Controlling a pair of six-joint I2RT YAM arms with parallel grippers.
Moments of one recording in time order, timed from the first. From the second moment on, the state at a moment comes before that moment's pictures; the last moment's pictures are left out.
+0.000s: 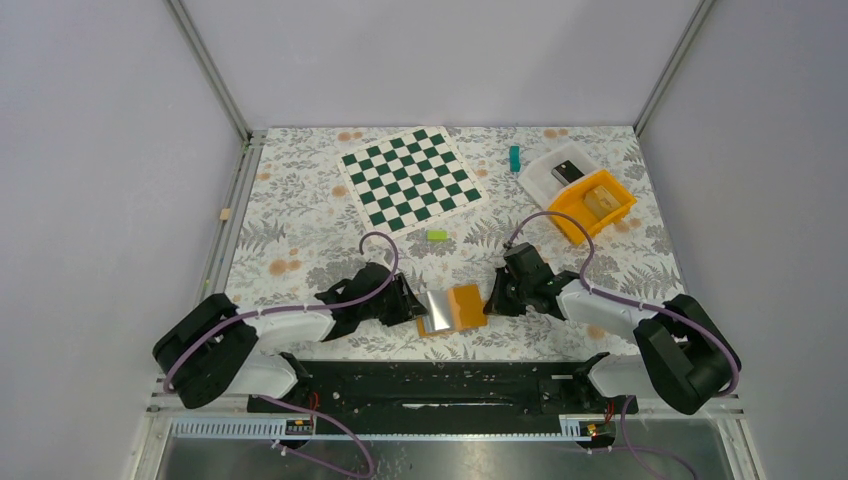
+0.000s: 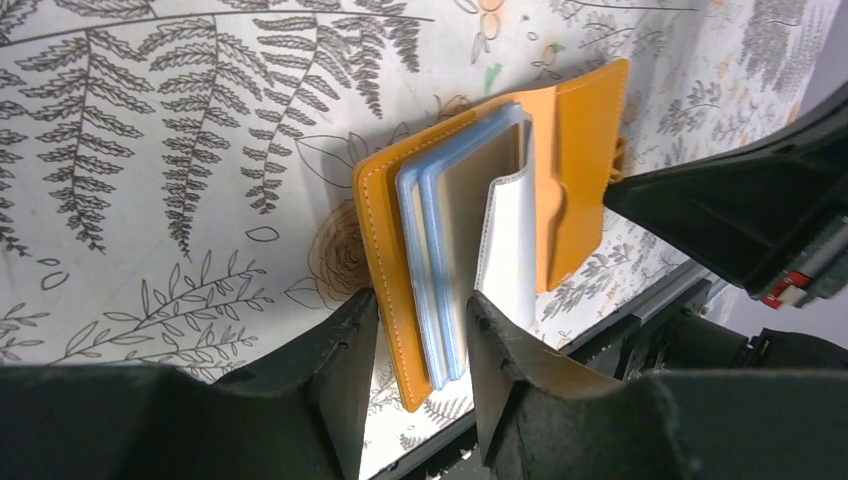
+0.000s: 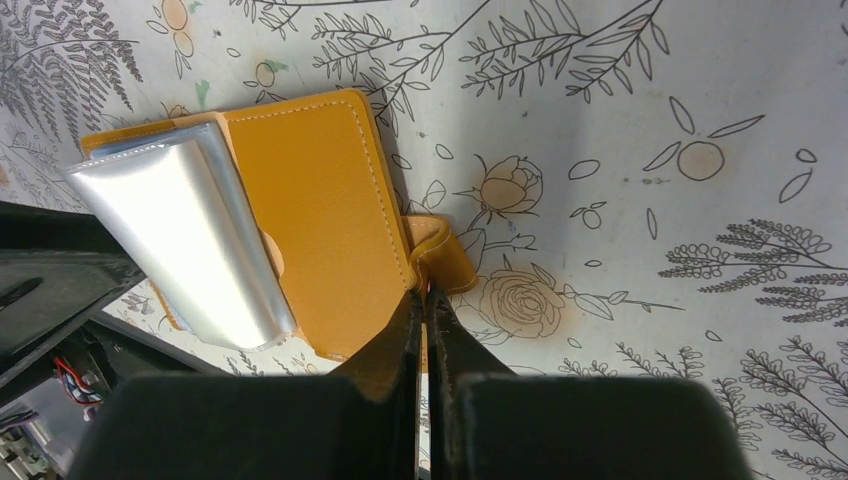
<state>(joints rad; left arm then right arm) -0.81 1.29 0.40 0.16 0.10 -1.06 0.60 1.32 0.51 -0.20 -0.16 0.74</state>
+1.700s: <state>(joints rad) -0.87 1.23 0.39 0.23 0.20 -1.09 0.80 1.27 0.63 -0.29 -0.18 0.81</state>
